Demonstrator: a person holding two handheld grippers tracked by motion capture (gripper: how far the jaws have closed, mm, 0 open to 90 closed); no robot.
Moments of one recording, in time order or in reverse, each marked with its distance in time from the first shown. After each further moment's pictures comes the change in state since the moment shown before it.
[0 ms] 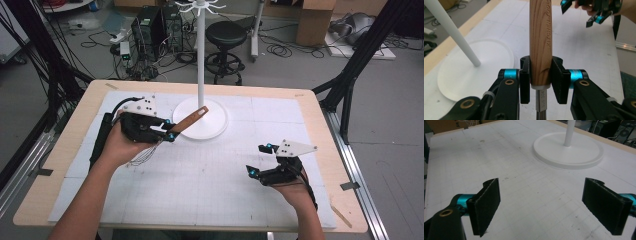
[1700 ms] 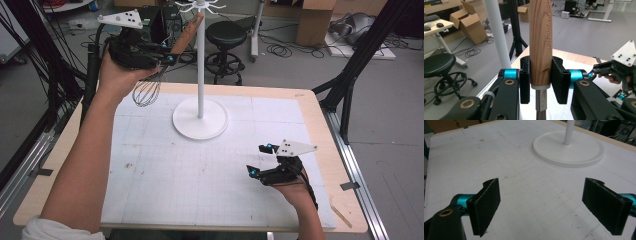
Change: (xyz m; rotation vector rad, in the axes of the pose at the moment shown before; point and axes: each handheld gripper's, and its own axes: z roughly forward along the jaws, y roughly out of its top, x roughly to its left) left arm 0.072 0.118 -0.053 -0.238 0.139 -0.031; right arm -0.003 -0.002 0.001 0.001 0.002 0.006
